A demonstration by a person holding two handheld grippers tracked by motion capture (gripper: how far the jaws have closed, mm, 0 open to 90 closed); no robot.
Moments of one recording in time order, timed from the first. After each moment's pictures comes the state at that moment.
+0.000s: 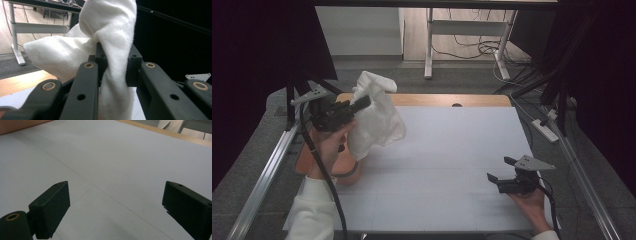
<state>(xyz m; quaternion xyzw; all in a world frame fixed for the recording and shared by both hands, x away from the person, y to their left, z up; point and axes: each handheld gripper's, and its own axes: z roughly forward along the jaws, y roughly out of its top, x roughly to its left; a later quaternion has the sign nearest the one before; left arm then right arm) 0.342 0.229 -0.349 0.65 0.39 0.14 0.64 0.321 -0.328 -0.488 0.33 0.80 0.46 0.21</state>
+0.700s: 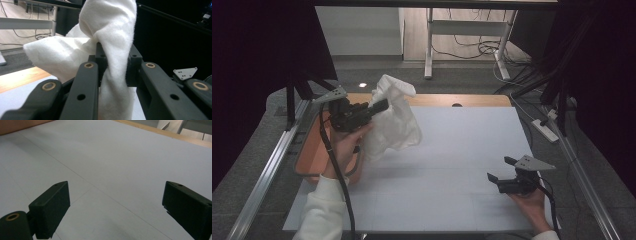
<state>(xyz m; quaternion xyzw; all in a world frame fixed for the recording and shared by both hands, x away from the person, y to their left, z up) 0.349 0.192 -0.351 0.67 0.36 0.11 0.64 0.321 -0.328 -0.488 0.33 0.80 0.46 0.22</state>
